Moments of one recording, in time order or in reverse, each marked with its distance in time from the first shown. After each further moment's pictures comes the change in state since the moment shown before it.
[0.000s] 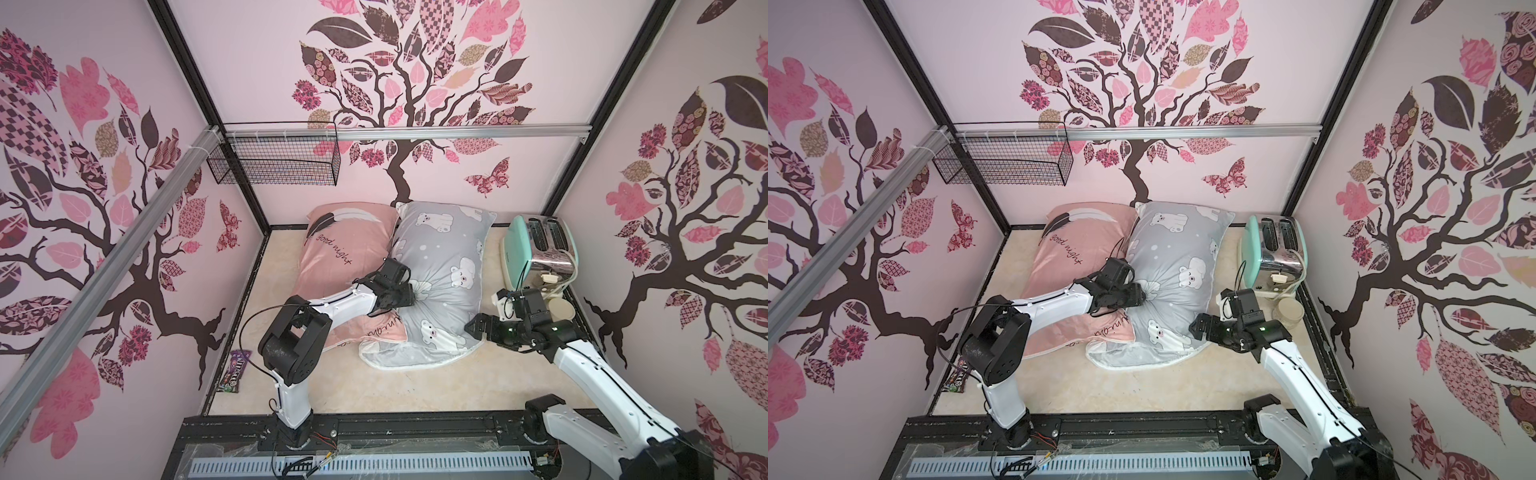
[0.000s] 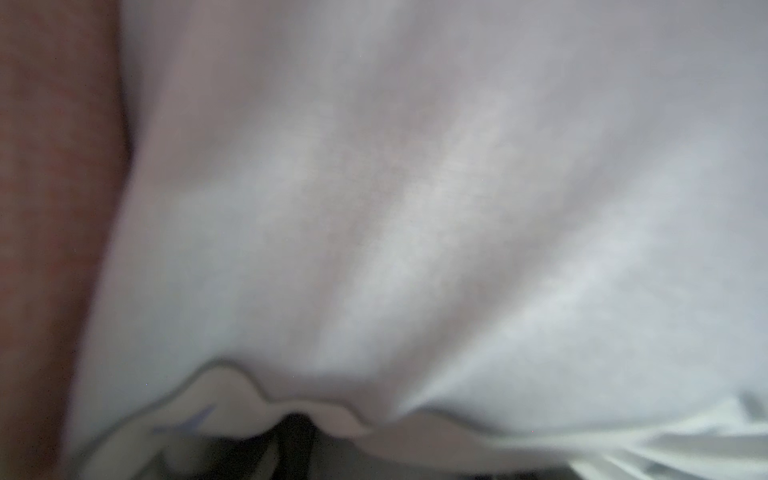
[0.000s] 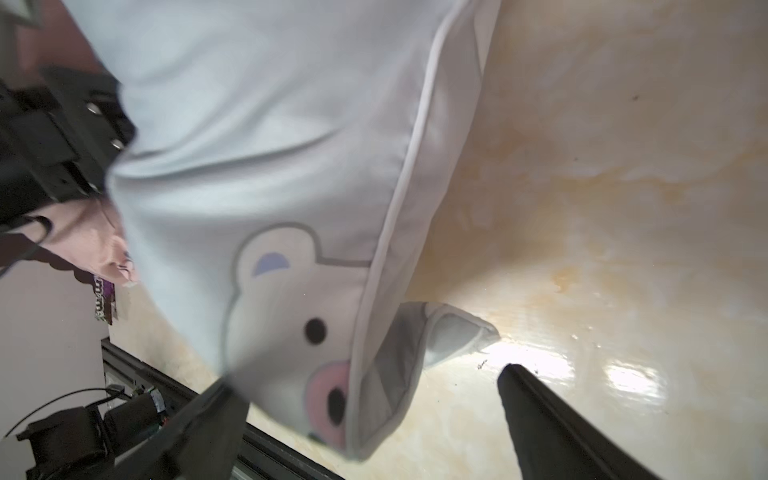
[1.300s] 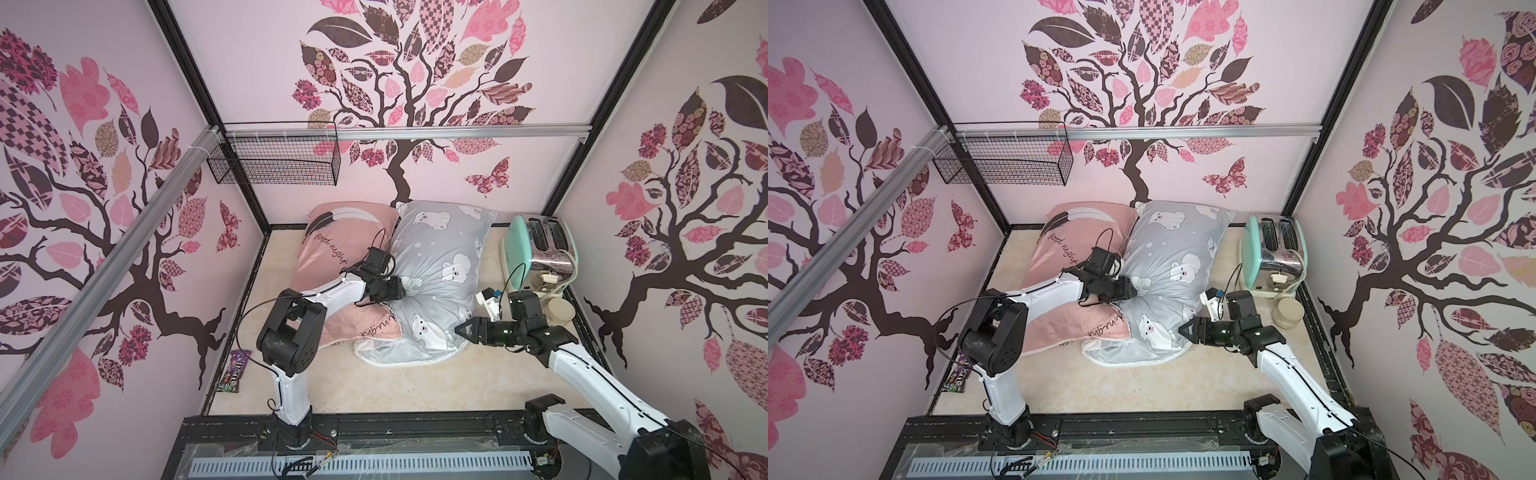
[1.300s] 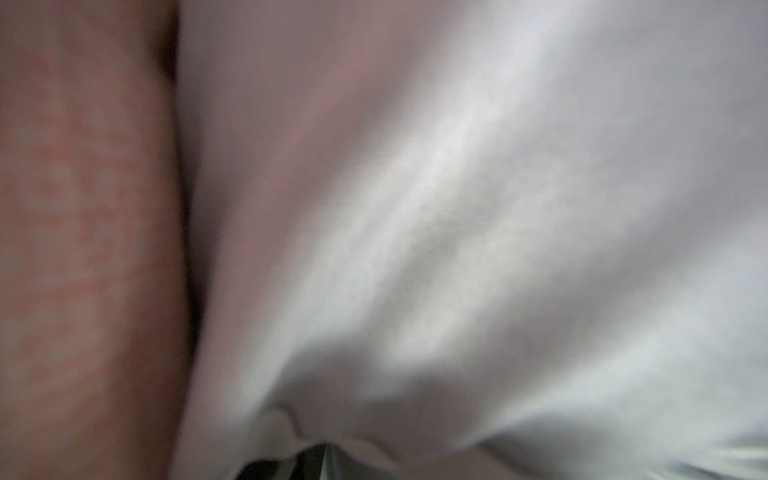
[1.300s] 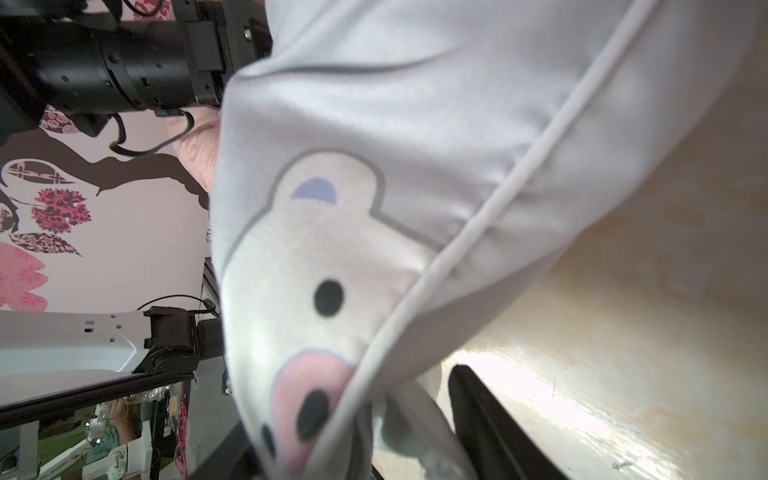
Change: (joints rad) left arm 0.123 0.037 0.075 -0.104 0.170 0.119; right arm 0.000 -0.010 -0.075 0.231 -0.298 -0.027
